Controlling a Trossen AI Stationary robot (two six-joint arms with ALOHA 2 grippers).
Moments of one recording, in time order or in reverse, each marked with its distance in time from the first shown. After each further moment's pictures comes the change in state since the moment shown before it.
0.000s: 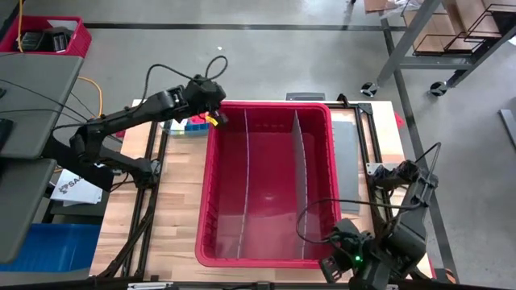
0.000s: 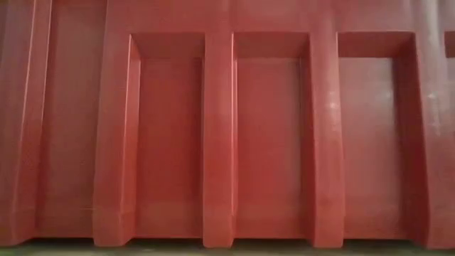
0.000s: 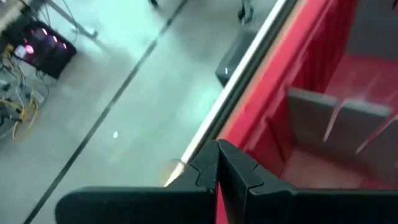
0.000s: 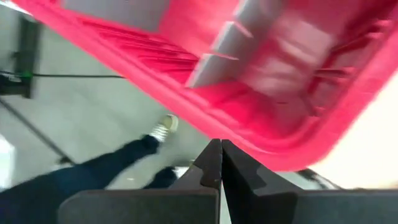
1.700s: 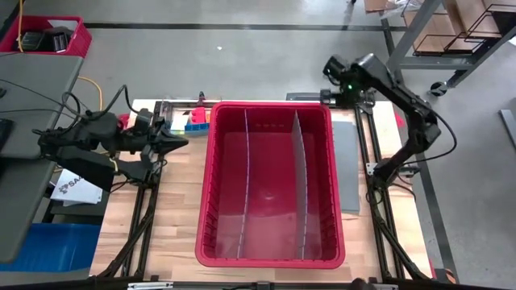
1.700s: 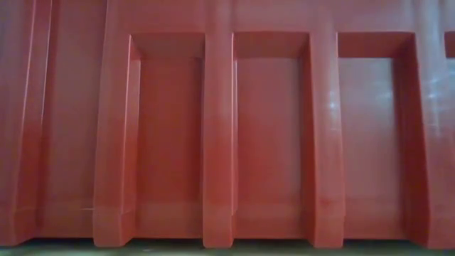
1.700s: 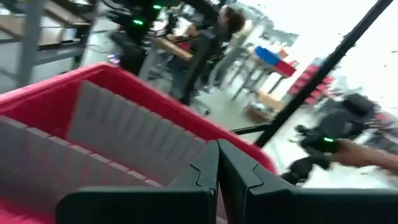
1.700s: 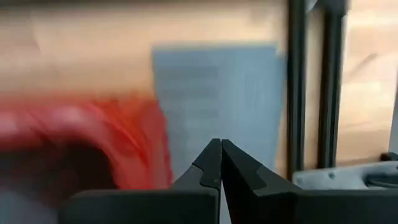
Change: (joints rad) left arm -0.618 -0.708 -0.236 0.122 0.186 -0.765; right arm -1.712 -0.307 -0.541 -0.026 -0.150 -1.162
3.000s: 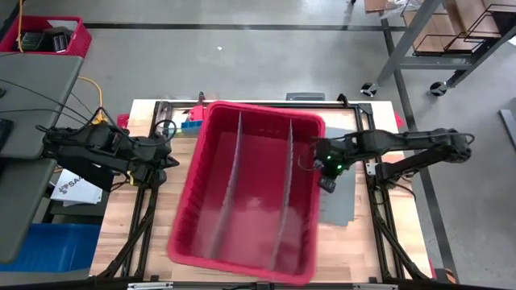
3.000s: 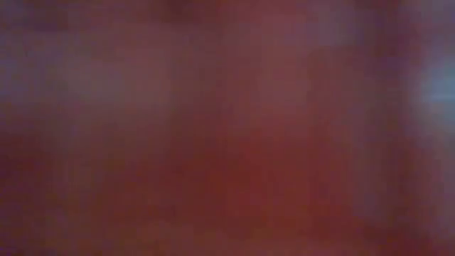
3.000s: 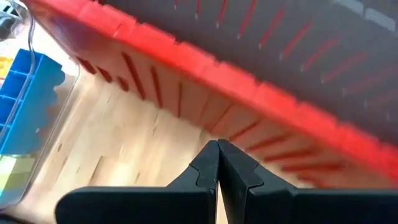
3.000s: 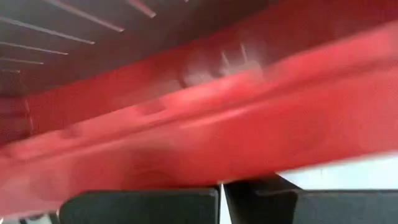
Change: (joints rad) left arm -0.044 0.037 -0.062 -0.720 -0.012 0.081; right arm 0.780 -0.366 -0.661 0.610 -0.234 -0.344
